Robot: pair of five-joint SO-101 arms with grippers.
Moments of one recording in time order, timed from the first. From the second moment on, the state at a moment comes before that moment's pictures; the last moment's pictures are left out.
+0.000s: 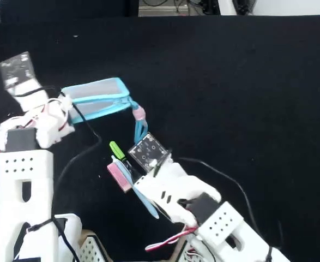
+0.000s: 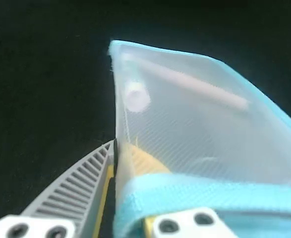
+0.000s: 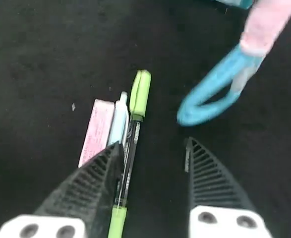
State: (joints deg) left arm -11.9 -41.5 35.0 63.8 16.2; right arm -41.8 -69.9 83.7 40.0 4.3
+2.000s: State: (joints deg) left arm -25.9 -41.3 33.1 63.1 18.9; right arm -42.7 -10.0 49.6 37.5 -3.3
